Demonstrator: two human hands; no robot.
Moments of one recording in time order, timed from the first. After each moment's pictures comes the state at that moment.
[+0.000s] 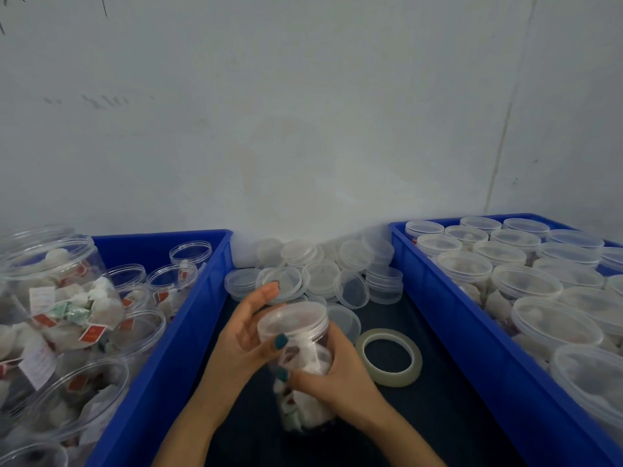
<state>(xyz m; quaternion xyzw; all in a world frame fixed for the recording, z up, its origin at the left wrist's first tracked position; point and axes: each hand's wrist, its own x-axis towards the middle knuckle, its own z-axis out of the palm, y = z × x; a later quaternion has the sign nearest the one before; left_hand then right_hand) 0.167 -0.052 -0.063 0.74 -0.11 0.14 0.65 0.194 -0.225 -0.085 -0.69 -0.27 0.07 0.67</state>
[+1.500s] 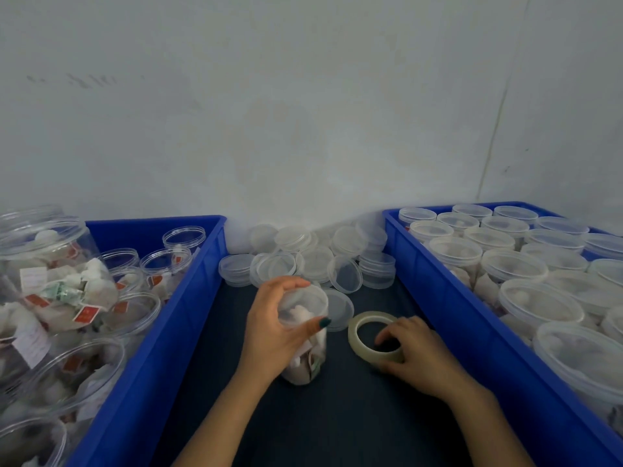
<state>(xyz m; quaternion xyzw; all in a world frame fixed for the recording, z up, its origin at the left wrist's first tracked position) 0.198 -0.089 -0.087 0.79 -0.13 0.30 0.52 0.236 -0.340 -0.102 -0.96 -0.21 0.01 0.18</state>
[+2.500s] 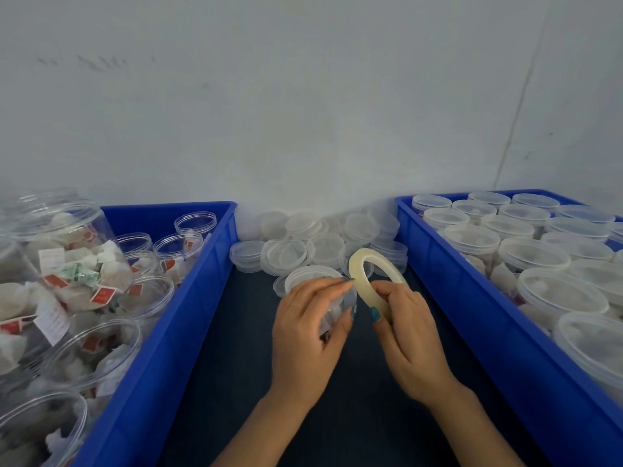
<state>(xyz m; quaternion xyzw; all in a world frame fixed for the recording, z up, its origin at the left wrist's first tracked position) 0.168 -0.128 -0.089 0.82 -0.16 0.44 0.34 0.204 -0.297 -0.098 -0.82 -0.32 -0.30 0.37</state>
